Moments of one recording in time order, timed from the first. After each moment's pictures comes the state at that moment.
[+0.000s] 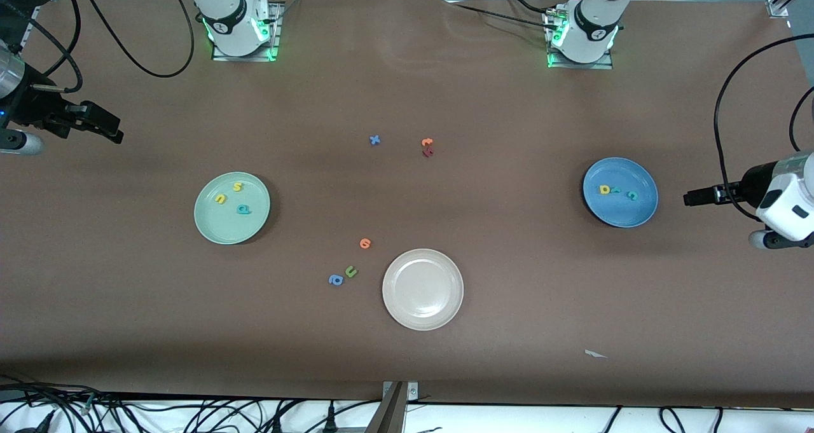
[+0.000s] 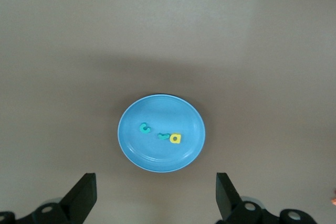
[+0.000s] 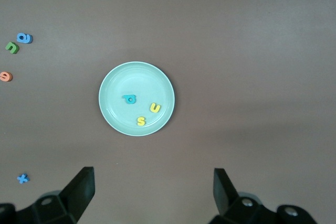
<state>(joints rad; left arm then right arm) 0.46 0.39 -0.46 -1.41 0.12 1.55 -0.16 -0.03 -0.01 0.03 -1.68 -0.02 1.65 0.10</state>
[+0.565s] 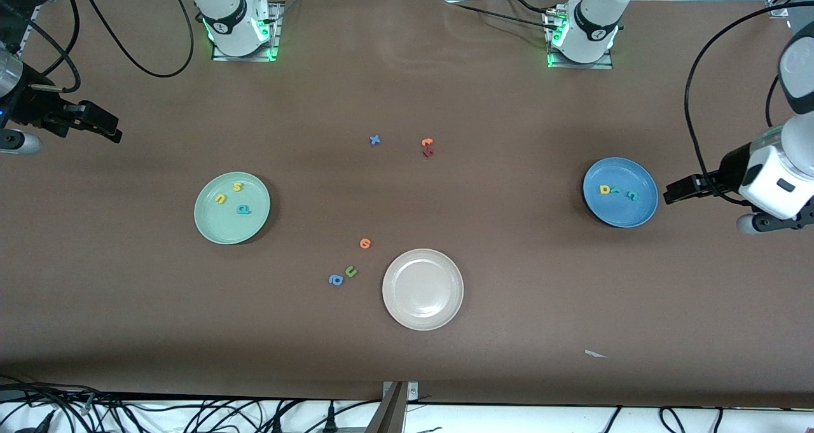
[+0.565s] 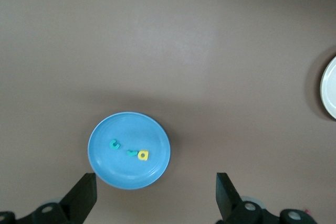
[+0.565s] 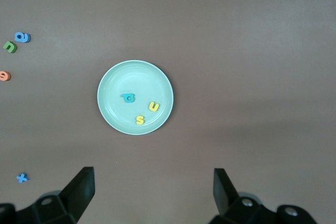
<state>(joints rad) -0.08 0.21 0.09 -1.56 -0.08 1.74 -0.17 -0.03 -0.01 0.03 -1.68 -0.02 1.64 0.10</state>
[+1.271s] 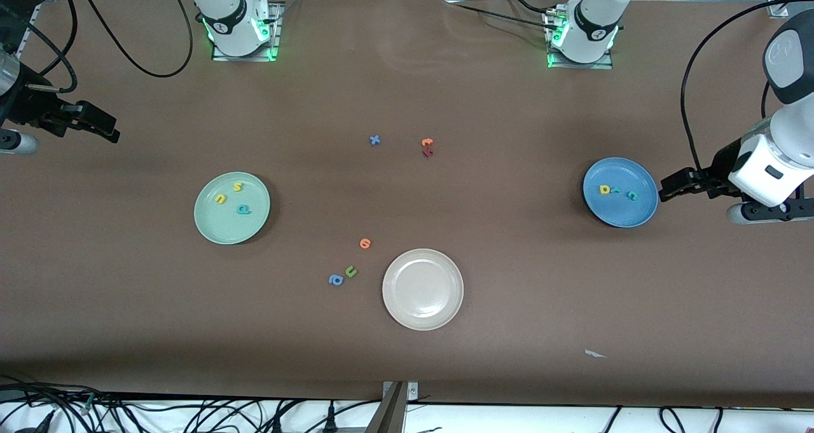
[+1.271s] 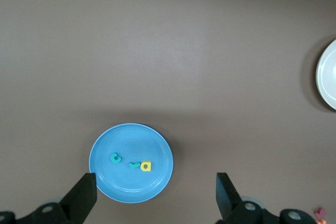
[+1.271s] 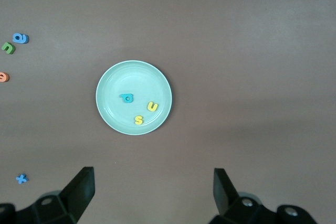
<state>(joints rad) -0.09 0.17 0.10 -1.63 -0.08 1.81 -0.04 -0.03 -0.01 0.02 -1.68 -0.02 1.64 0.10</state>
